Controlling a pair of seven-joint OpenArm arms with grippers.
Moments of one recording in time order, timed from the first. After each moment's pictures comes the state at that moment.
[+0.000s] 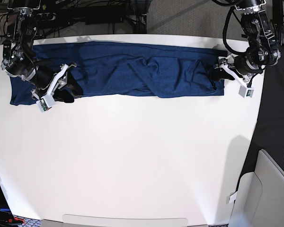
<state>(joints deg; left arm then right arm) 11.5 -14.8 -24.6 94.4 -37.6 -21.6 67.4 -10.7 22.2 13.3 103.0 42.8 38.7 -50.6</state>
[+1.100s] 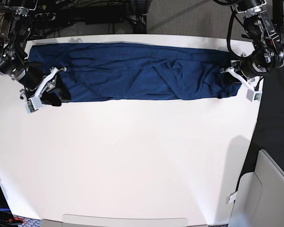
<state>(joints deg) 9.1 -12.3 -29.9 101.2 -36.7 -21.3 73.4 -11.1 22.2 19.9 102.9 42.8 38.7 -50.6</state>
